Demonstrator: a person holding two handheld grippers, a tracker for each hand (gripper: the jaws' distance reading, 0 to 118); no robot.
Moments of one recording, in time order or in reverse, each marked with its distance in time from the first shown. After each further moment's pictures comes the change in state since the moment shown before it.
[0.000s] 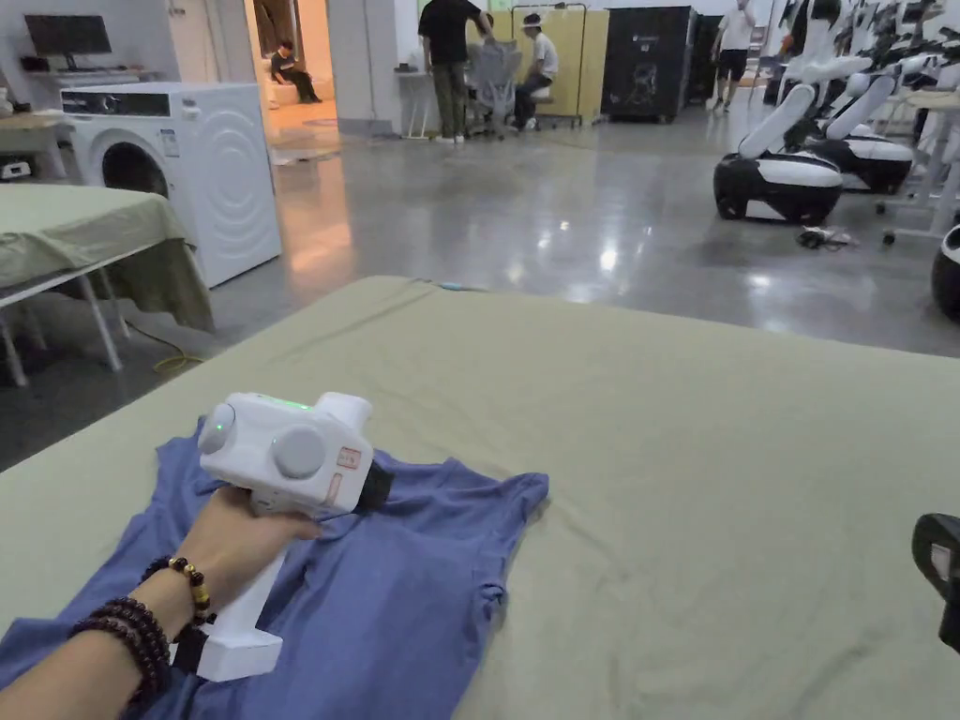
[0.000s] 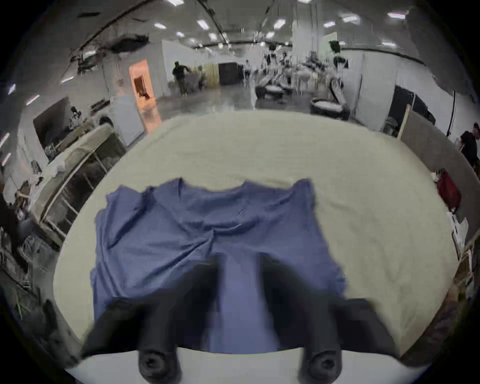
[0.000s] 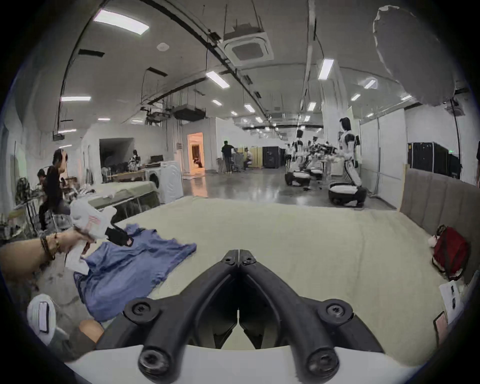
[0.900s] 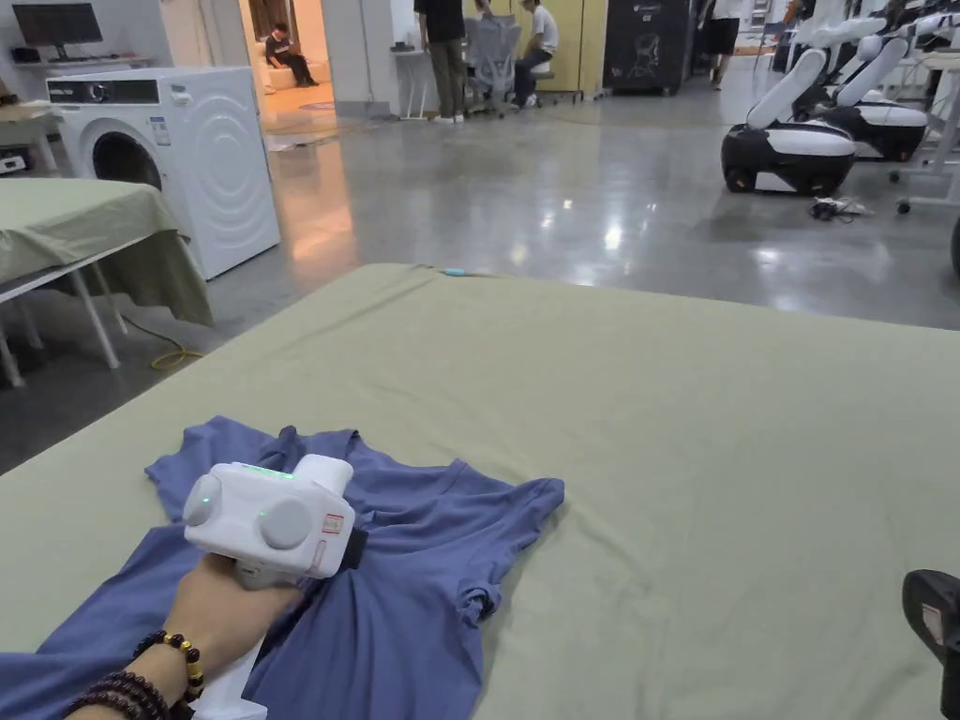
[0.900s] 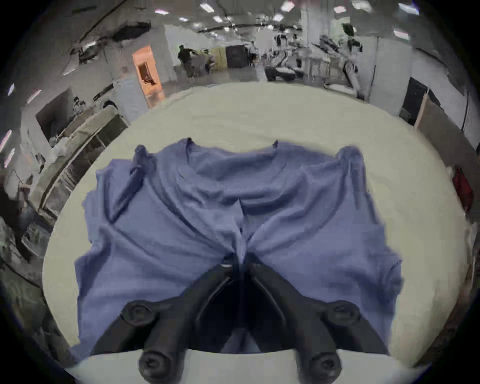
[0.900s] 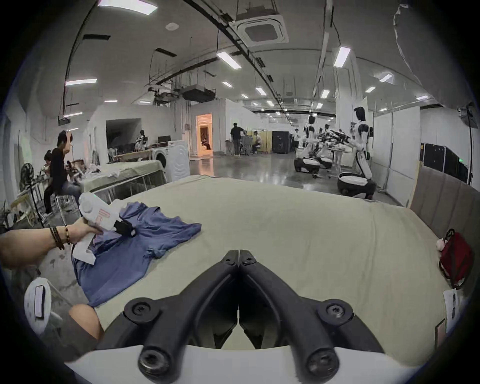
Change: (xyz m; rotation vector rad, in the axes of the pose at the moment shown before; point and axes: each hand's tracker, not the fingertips) left arm -0.010 -0.028 -0.046 -0.030 0.043 0.060; right arm -0.017 -0.015 -0.026 -0.103 0.050 0.054
